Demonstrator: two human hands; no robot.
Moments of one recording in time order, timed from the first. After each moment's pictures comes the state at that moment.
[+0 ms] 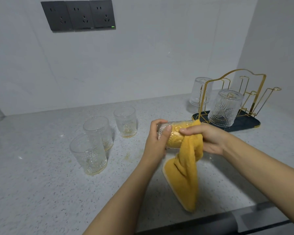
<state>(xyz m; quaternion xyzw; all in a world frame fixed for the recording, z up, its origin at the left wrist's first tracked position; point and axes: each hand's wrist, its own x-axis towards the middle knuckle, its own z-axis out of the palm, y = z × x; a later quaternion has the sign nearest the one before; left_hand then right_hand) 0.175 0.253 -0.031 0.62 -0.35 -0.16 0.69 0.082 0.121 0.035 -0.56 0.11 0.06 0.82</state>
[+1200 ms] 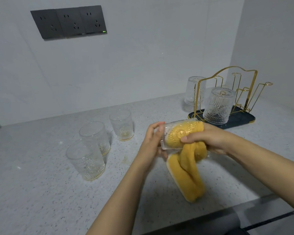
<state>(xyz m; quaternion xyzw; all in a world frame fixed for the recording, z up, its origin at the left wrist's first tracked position) 0.182 0.259 -0.025 0.59 -0.34 -0.30 0.67 0.061 0.115 0.036 -0.70 0.11 -0.01 0.71</state>
